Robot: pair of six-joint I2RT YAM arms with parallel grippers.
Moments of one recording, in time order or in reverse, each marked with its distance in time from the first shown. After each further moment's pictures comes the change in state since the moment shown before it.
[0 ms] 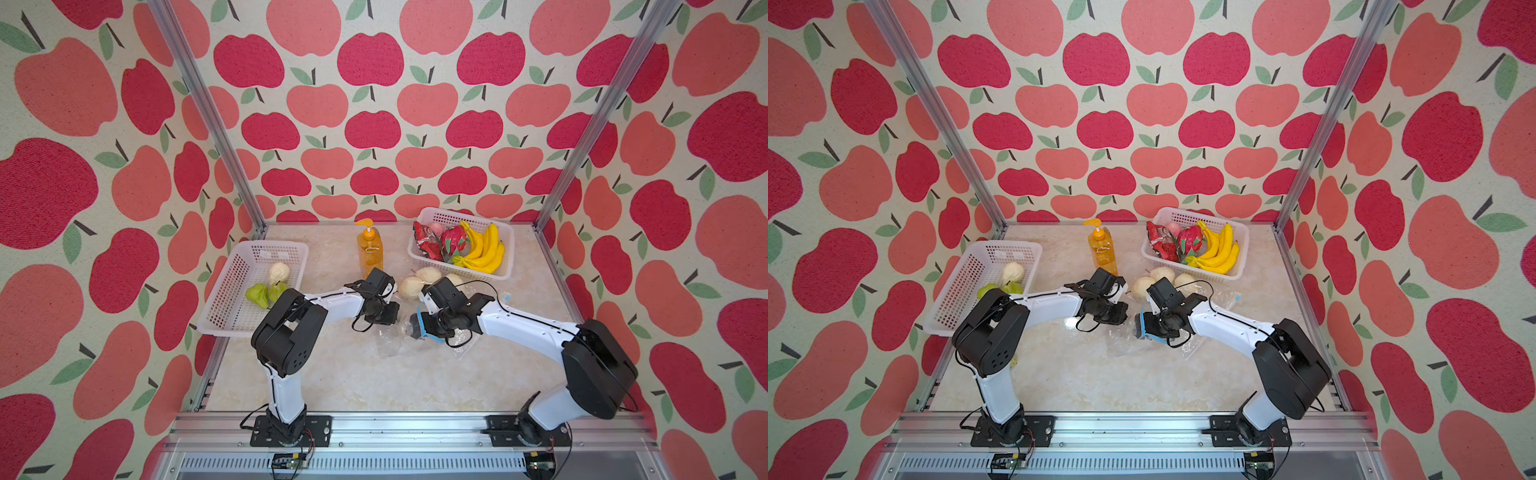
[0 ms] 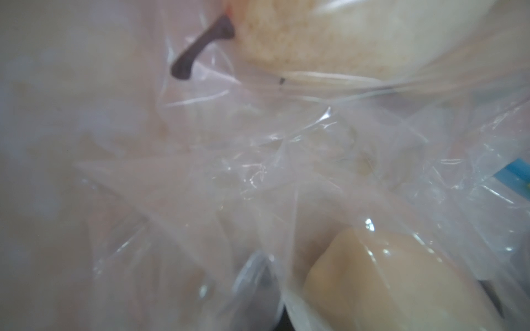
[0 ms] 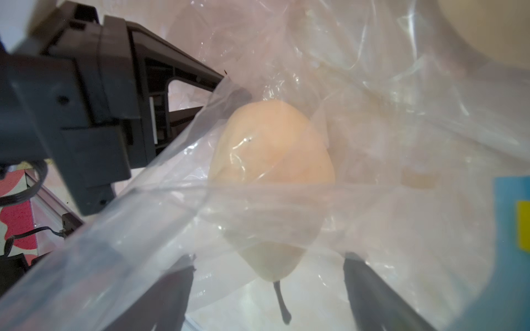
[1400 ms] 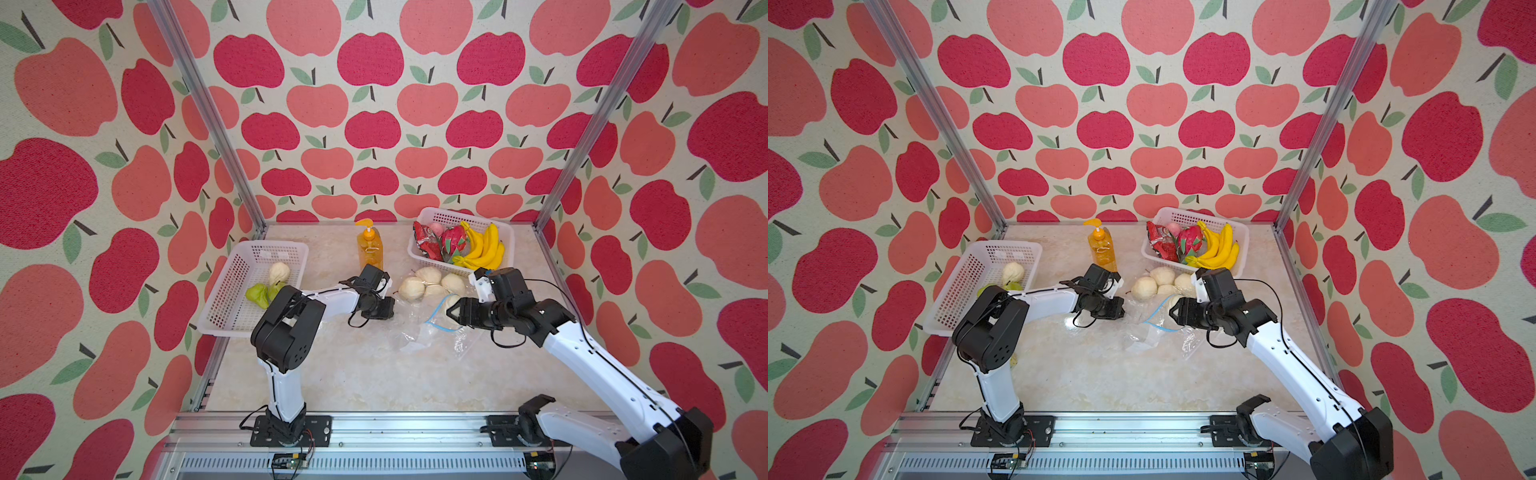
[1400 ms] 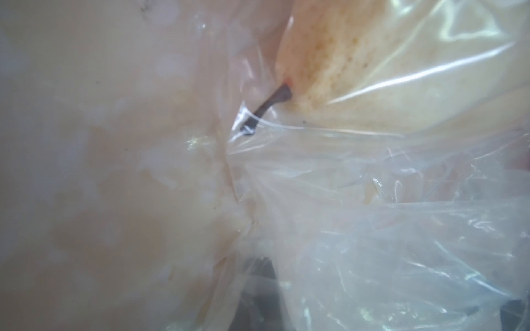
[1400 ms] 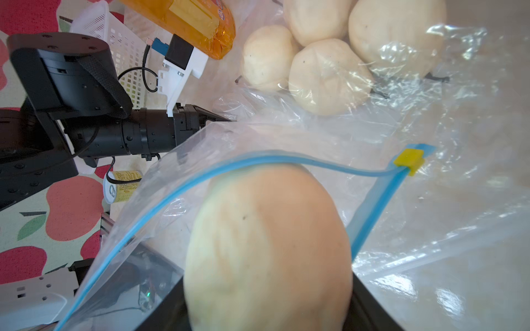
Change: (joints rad) left arm 0.066 0.021 0.014 0.019 0.037 0.024; right arm -0.304 -0.509 -0.047 -0.262 -0.056 -0.035
